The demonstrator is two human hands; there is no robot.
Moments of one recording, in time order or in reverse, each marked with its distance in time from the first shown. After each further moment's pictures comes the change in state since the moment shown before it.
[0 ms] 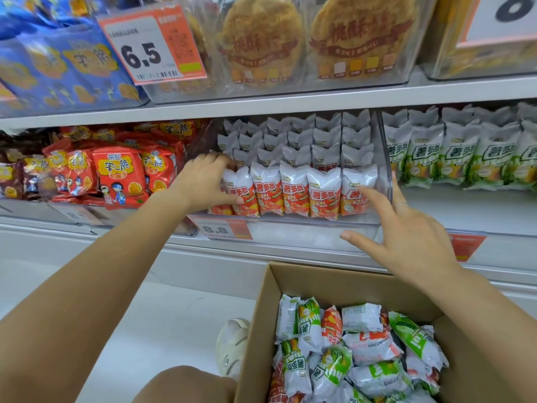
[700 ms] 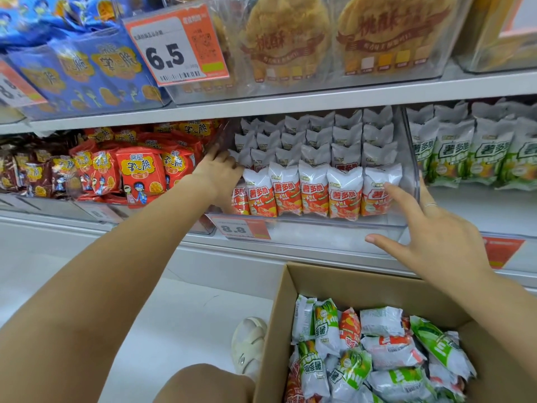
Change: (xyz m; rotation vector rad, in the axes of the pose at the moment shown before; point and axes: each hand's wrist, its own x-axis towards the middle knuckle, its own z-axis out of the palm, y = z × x) left_hand 0.013 -0.002 -0.009 0.662 -0.365 0.078; right_hand 0.002 0.003 0.010 0.022 0.069 -0.033
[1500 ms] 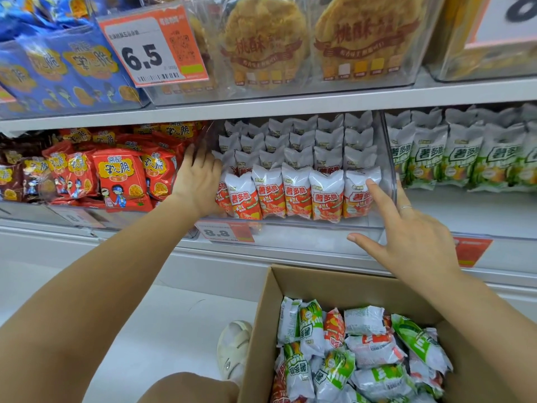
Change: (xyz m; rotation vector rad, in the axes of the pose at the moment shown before) left_hand -0.002 0.014 0.019 -0.027 0.237 -0.207; right_hand 0.002 0.000 0.007 -0.066 0.178 -0.039
